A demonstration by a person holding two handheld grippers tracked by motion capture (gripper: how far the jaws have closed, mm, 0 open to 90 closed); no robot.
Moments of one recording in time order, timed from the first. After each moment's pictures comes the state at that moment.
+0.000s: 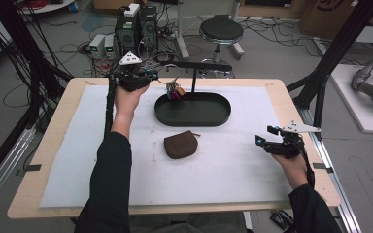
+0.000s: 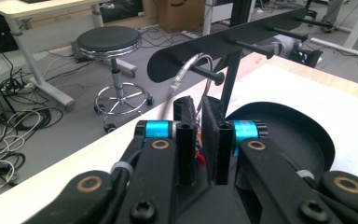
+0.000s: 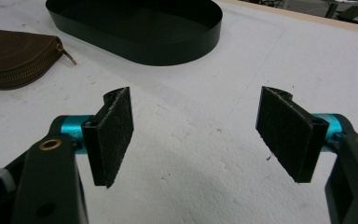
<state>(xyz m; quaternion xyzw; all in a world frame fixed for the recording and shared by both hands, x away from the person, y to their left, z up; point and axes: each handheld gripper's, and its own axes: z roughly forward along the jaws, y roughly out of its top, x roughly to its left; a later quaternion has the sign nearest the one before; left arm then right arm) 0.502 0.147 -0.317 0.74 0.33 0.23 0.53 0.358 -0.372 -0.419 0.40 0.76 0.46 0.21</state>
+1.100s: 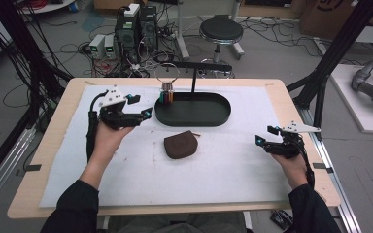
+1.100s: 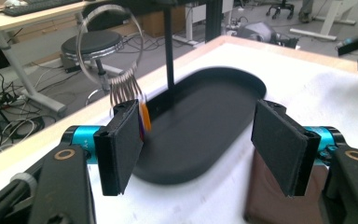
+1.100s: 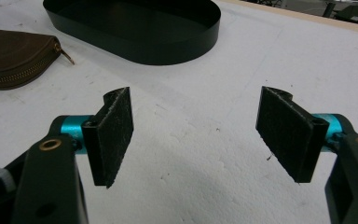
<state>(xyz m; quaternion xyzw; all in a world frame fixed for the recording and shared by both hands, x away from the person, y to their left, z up) 0.380 0.173 -0.346 0.75 0.28 0.24 0.54 0.358 -0.372 -0.419 0.40 0.76 0.46 0.22</state>
